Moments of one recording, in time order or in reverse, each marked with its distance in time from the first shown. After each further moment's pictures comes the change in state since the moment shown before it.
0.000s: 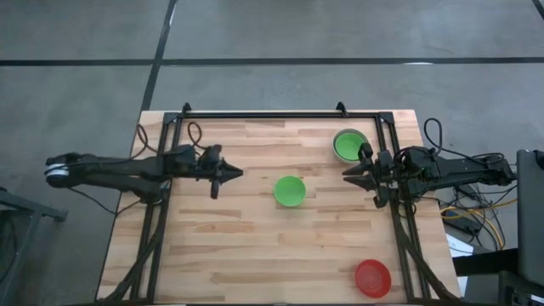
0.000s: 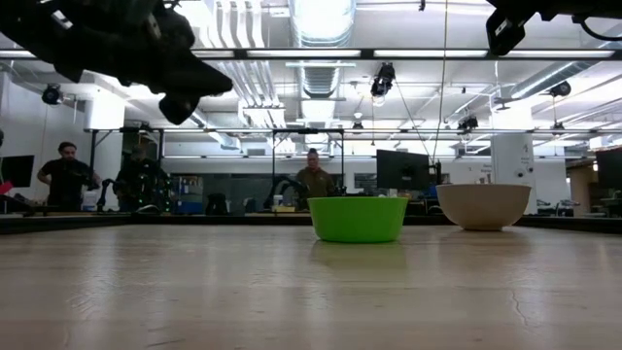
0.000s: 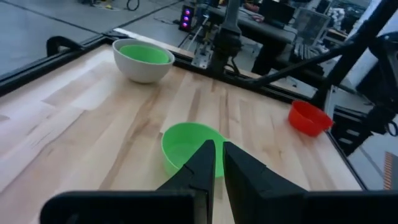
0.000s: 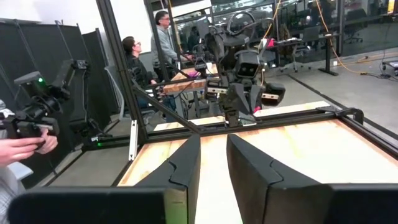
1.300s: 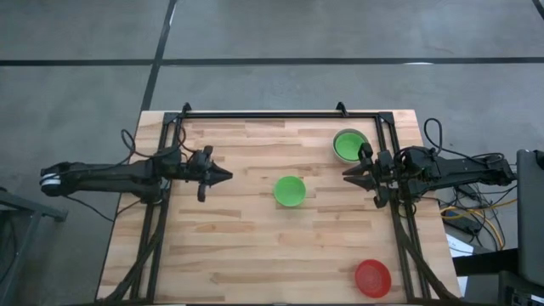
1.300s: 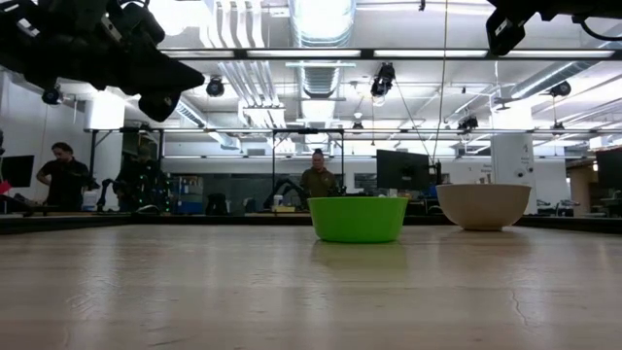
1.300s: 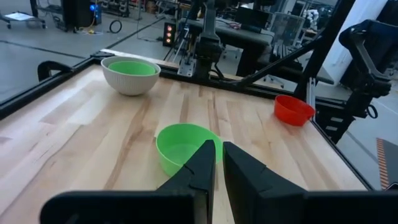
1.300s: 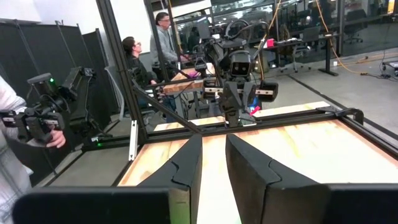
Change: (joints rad) left arm 0.031 -0.233 -0.119 -0.044 0.085 0.103; right arm 0.000 0.000 0.000 0.001 0.000 0.000
